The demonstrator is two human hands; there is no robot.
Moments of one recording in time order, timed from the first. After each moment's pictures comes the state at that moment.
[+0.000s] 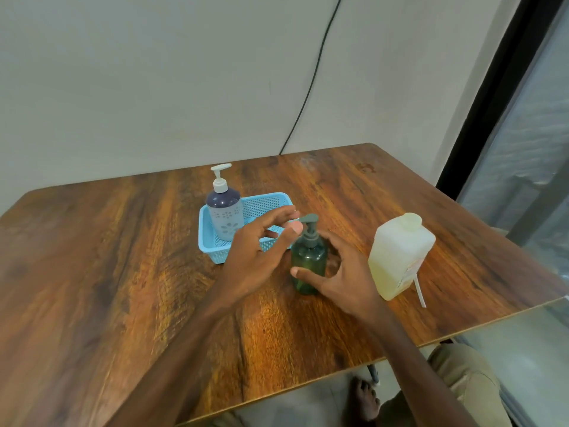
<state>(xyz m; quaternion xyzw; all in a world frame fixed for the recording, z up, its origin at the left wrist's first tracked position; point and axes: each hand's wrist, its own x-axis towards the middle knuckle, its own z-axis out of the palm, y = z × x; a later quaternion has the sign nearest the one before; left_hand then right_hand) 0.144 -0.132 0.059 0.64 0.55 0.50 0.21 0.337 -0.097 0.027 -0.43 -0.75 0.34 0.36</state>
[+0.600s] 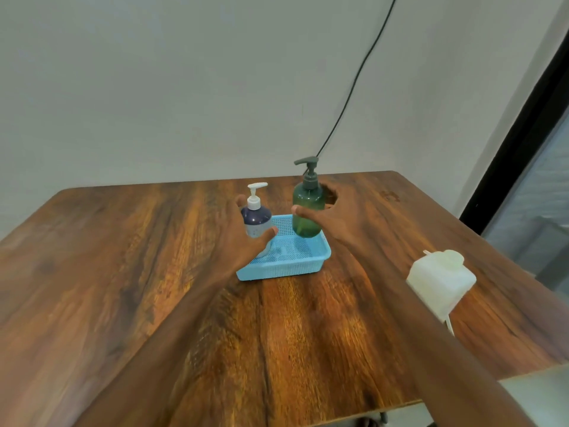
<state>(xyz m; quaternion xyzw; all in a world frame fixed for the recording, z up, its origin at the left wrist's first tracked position) 0.041 -0.080 0.047 0.53 0.70 0.46 0.12 0.244 -0.008 0.117 -0.44 -0.74 0.31 0.40</state>
